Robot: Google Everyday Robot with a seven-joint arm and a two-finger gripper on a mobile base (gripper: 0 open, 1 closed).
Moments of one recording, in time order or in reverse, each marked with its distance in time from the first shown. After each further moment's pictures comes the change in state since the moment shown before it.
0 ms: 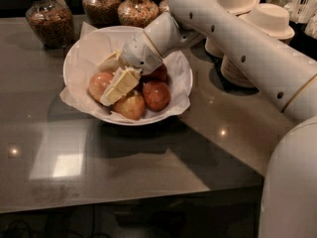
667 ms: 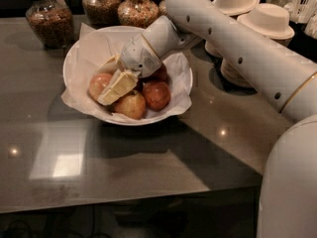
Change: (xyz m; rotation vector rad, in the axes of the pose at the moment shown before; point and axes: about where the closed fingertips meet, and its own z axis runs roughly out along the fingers) arm 0.006 -0.001 0.005 0.000 0.011 0.011
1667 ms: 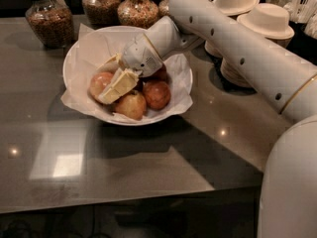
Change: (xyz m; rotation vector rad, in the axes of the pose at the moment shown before) arm -0.004 -0.001 -0.003 -0.002 -0.042 -0.013
